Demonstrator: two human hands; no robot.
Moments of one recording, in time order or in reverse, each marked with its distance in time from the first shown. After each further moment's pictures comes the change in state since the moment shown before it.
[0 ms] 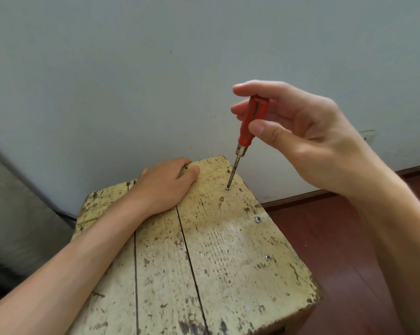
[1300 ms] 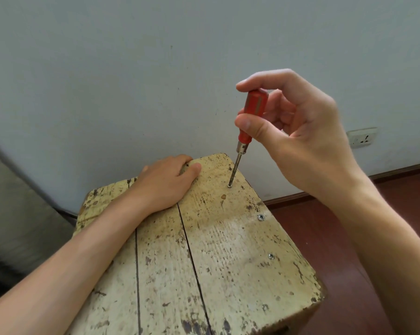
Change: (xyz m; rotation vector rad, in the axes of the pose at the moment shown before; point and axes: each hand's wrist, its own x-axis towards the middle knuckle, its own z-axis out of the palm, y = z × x) left_hand 0.000 -0.002 -0.001 -0.022 -0.005 0.003; right_hand 0.004 0.001 0.025 -0.049 0.216 -0.028
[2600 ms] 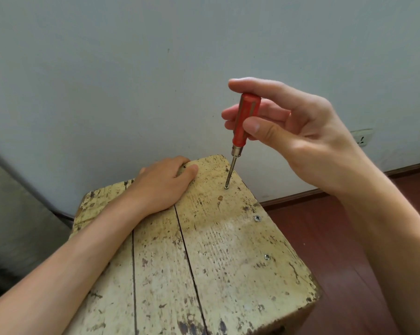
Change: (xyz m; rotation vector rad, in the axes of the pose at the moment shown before) left_hand -0.001 0.002 -0.001 0.003 0.007 0.009; right_hand 0.004 0.005 -0.019 0.229 -0.235 0.068
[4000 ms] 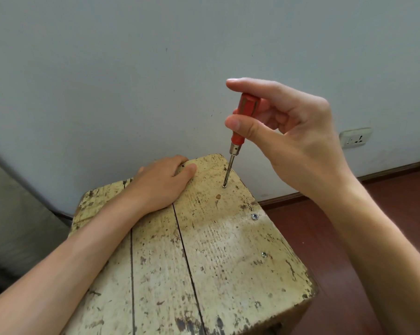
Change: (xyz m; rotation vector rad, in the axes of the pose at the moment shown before) left_hand 0.002 -0.004 0.003 -0.006 0.005 0.003; right_hand 0.000 0.000 0.022 -0.205 0.271 -0.069
